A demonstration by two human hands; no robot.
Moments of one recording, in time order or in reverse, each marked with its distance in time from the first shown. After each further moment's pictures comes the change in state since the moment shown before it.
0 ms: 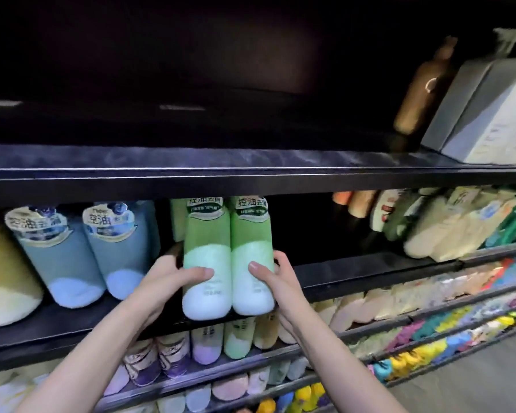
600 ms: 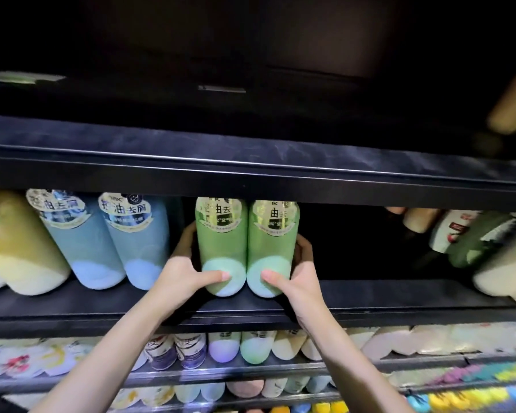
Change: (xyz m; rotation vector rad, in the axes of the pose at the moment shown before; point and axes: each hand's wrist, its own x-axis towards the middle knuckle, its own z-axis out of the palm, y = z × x) left_hand 0.027 -0.027 -0.006 0.215 0.273 0.172; right_hand 0.061 0.022 -0.009 -0.178 -0.148 -0.243
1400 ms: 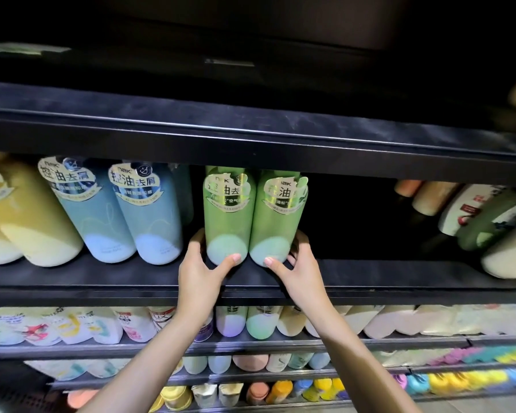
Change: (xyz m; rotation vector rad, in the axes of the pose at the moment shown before) left_hand -0.030 -0.036 0.038 0.072 0.351 -0.073; right_hand -0.018 0.006 0.004 -0.388 0.007 0.022
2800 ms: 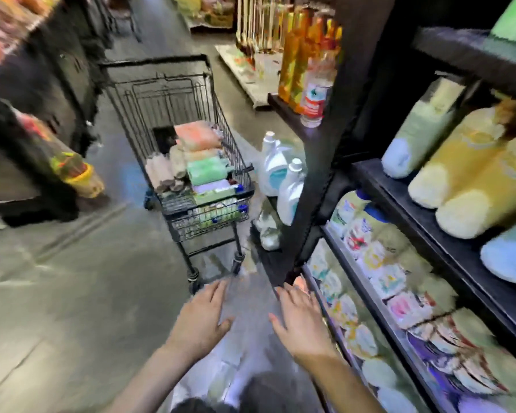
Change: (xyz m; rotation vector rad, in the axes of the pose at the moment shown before) left_hand -0.363 -0.092 -0.303 0.900 0.294 -0.822; right_hand -0.275 -0.063 0.294 -0.832 -1.176 -0.956
